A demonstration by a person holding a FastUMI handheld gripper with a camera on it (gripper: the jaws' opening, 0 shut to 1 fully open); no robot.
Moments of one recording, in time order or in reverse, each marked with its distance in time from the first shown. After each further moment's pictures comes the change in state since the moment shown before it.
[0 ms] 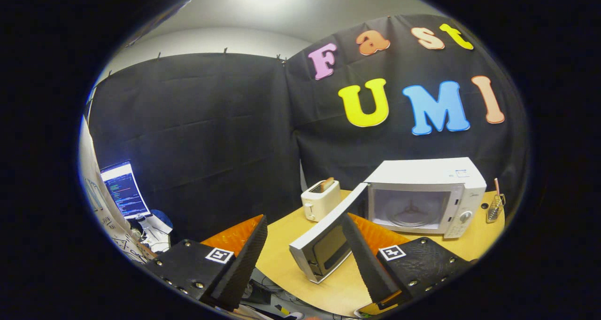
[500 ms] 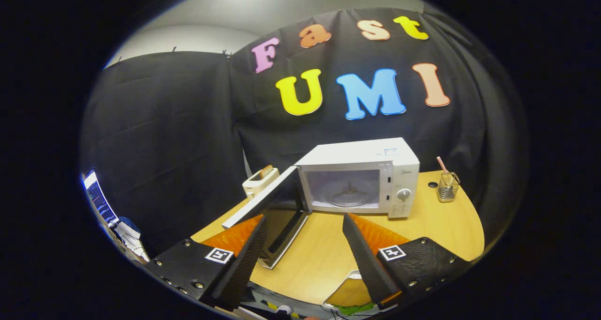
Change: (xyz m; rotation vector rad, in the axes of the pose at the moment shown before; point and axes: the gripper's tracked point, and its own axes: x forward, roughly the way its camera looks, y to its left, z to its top) arm -0.060 -0.109 -0.044 0.100 0.090 -0.329
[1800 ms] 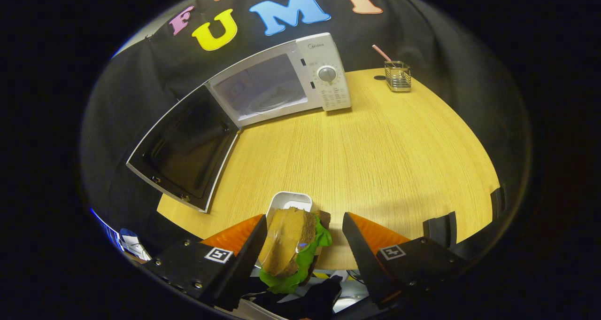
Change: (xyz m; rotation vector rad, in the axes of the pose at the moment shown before) arm 0.004 -0.131 -0.193 0.258 0.494 -0.166
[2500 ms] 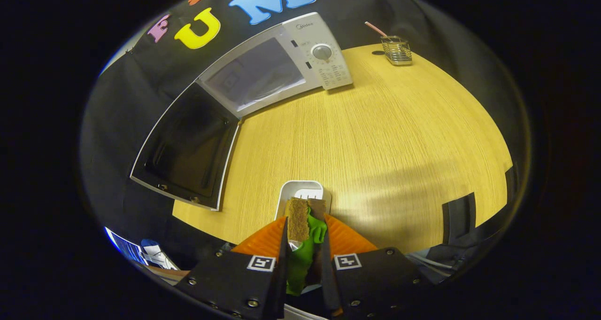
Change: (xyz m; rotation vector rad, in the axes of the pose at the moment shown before) arm 0.009 0.017 -0.002 0.089 0.111 0.057
